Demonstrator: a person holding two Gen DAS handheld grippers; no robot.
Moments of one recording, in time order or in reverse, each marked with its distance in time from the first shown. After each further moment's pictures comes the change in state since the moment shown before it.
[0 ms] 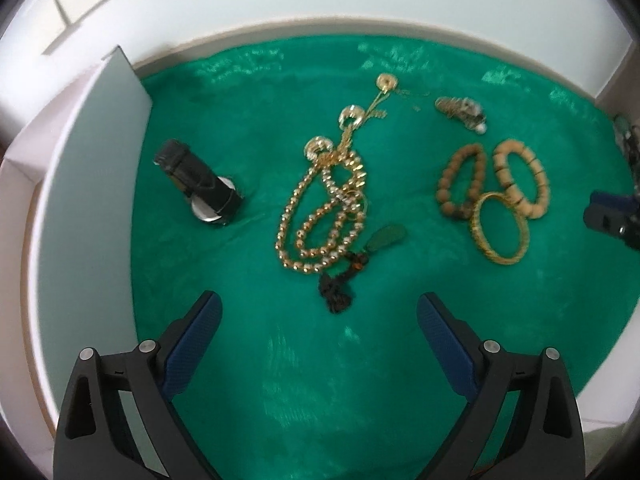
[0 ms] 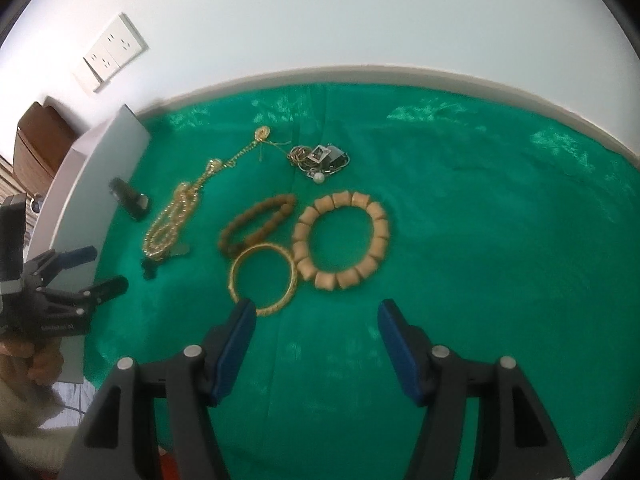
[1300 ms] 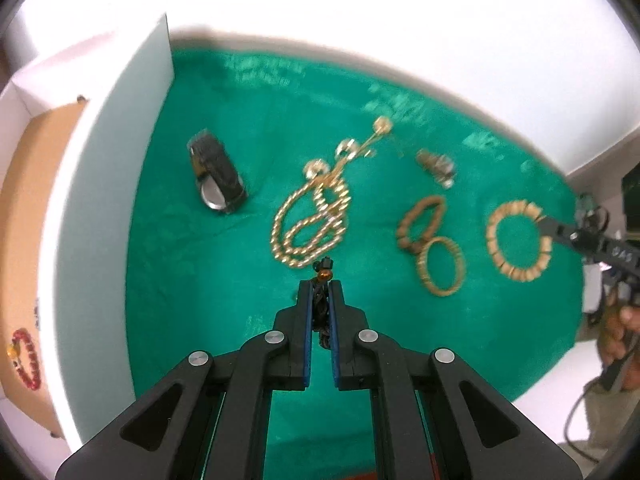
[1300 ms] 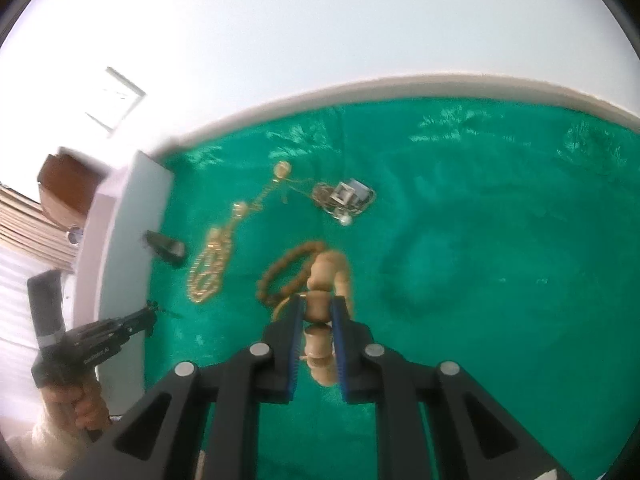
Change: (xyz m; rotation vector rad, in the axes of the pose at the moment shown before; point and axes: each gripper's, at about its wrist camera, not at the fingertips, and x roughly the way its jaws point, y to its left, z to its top) left arm -0.047 0.025 0.007 -0.239 -0.038 -0.218; right arm -0.025 -0.006 0.042 0.116 0.006 0.183
